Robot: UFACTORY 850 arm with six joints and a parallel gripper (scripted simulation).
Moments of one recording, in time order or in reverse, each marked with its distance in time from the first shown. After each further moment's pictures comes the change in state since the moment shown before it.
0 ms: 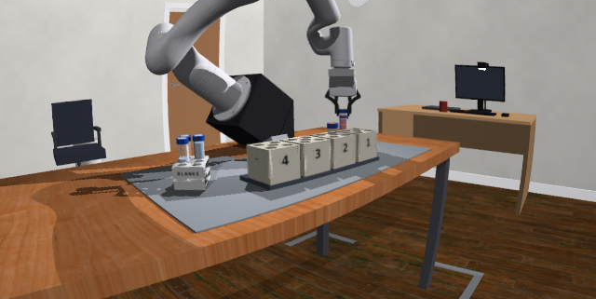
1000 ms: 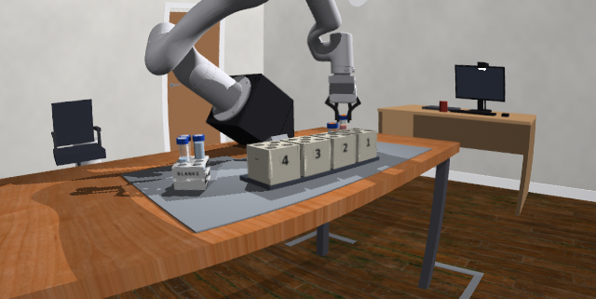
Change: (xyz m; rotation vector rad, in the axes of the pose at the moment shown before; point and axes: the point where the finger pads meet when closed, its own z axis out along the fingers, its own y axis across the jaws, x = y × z) arm 0.000 0.000 0.024 0.000 0.000 0.000
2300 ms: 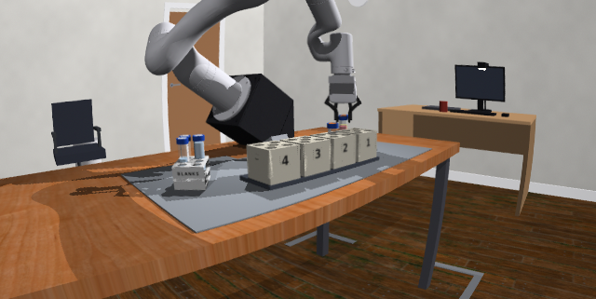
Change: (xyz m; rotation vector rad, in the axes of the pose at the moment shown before) arm 0.000 0.000 0.000 0.000 0.000 0.000
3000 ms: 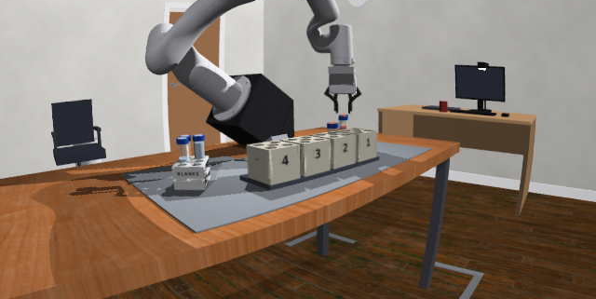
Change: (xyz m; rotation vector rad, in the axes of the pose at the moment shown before) arm 0.000 0.000 -0.033 0.000 0.000 0.000
